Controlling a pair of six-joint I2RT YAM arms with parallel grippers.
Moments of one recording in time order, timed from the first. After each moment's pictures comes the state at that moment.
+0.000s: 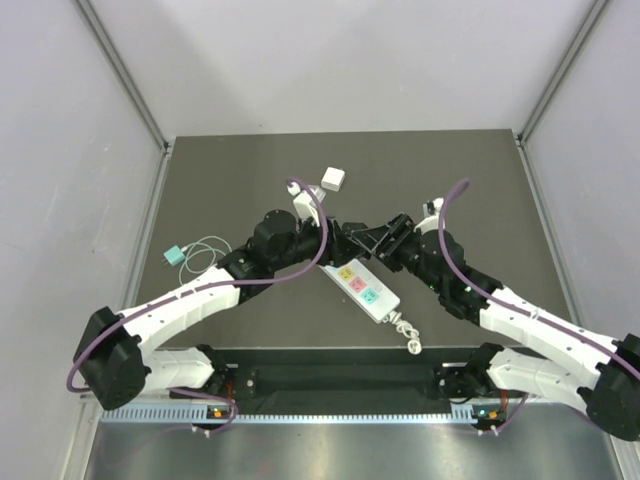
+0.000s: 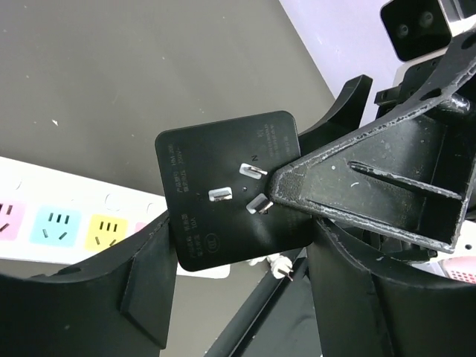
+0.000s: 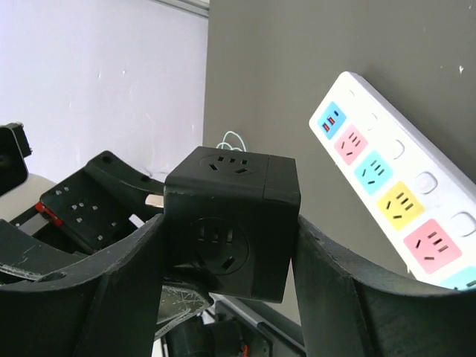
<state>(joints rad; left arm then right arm) -0.78 1.21 0.83 0.11 0.21 -0.64 0.79 0.97 0.63 0.10 0.15 1.17</state>
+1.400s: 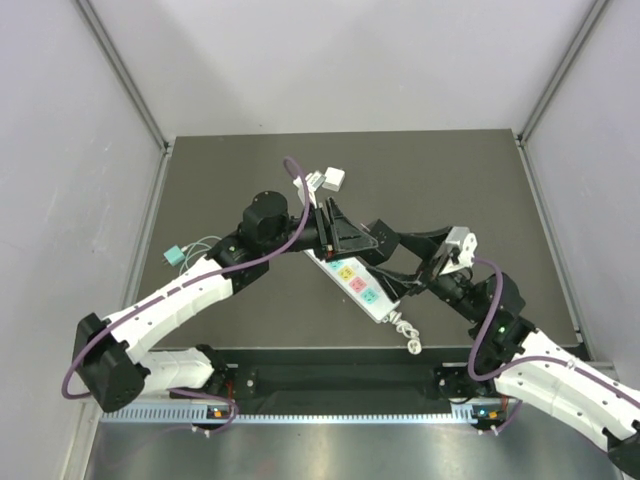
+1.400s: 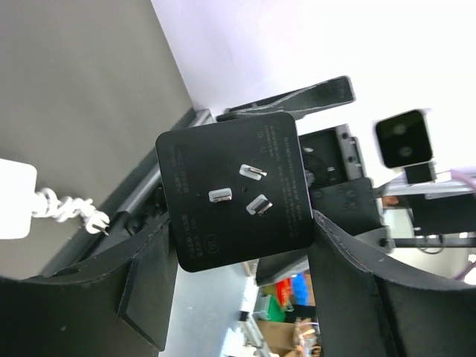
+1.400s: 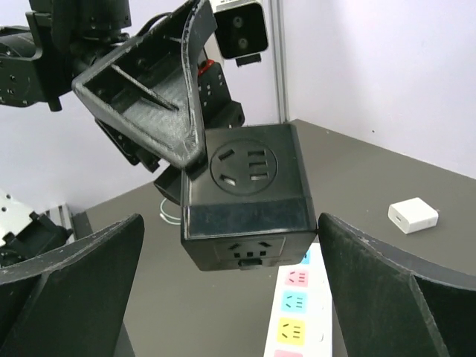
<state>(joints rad) -0.76 1.20 1.01 0.04 0.55 -1.13 0.82 0.55 0.40 0.45 -0.14 0.18</state>
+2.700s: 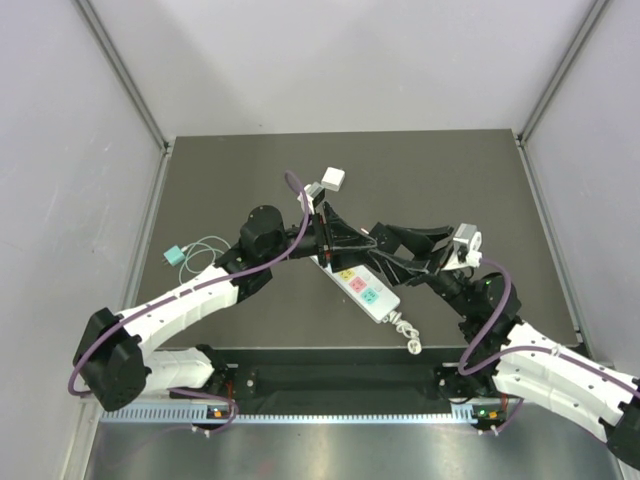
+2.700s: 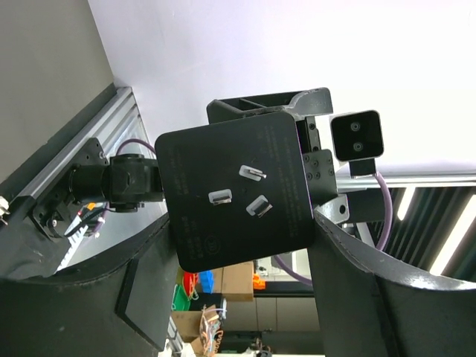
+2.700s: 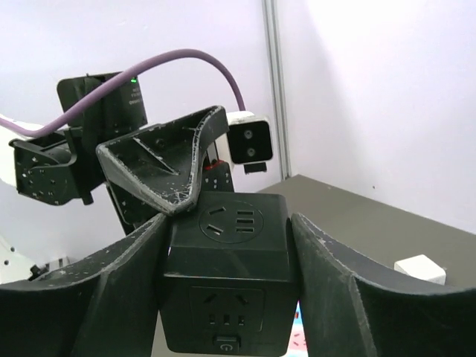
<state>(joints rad) -0.76 1.21 0.83 0.40 0.63 -1.50 0.82 0.67 0.34 0.82 -0.11 0.20</state>
